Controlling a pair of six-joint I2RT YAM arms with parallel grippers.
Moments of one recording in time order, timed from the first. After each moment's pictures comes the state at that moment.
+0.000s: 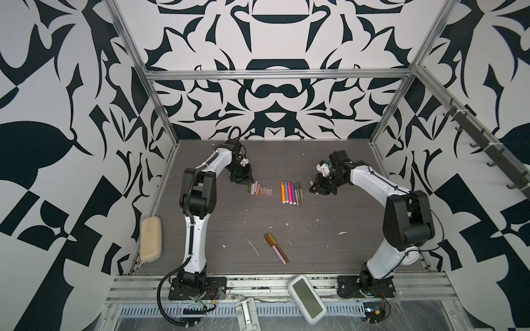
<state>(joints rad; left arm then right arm) -0.25 2.25 1.86 -1.05 0.49 -0.26 0.21 1.77 1.27 -0.76 -0.50 0.37</state>
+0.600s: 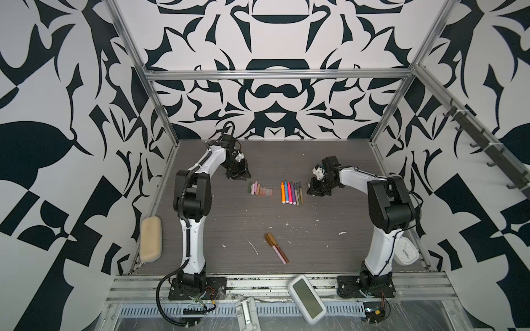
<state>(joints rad) -0.20 2.17 1.84 -1.05 0.52 -0.30 0.21 1.95 1.24 -0.53 -0.43 0.36</state>
